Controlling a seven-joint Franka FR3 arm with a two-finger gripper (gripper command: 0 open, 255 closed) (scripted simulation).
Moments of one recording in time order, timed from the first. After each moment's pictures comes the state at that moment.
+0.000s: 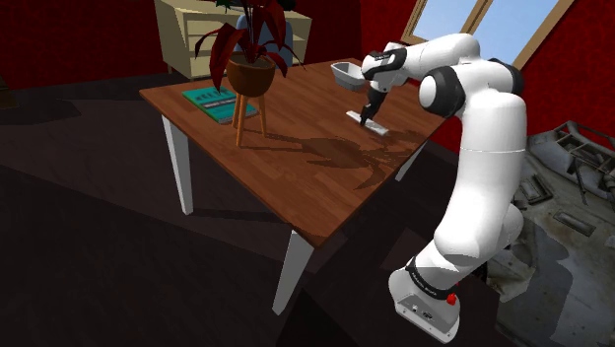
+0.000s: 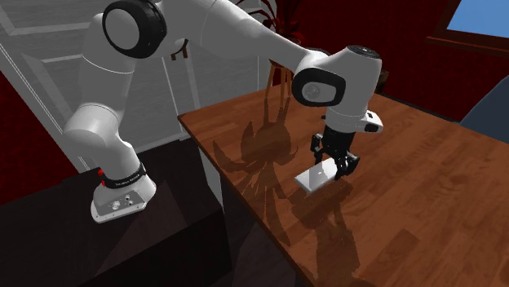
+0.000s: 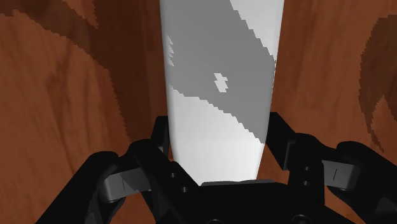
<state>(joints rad) -0.33 0.54 -0.46 -1.53 0.24 2.01 -0.86</state>
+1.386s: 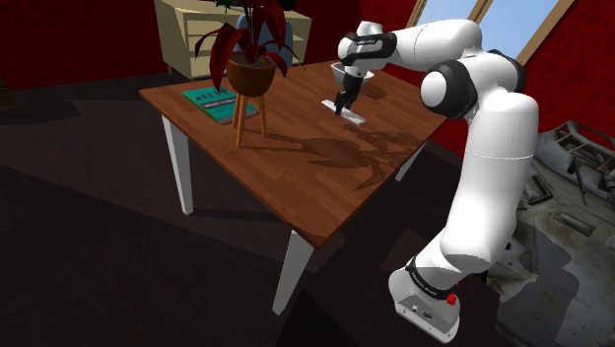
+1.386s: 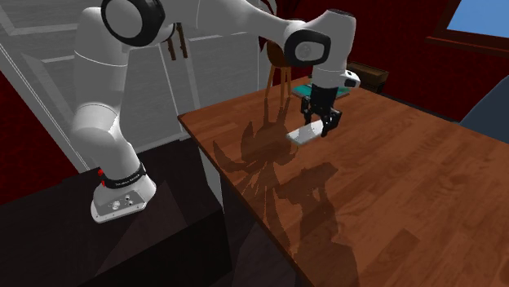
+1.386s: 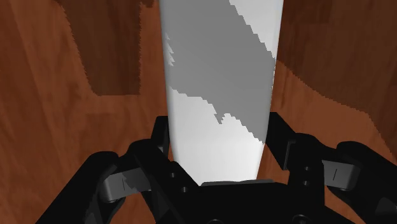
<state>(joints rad) -0.14 0.45 -0.43 -1.52 0.18 1.93 -0.62</state>
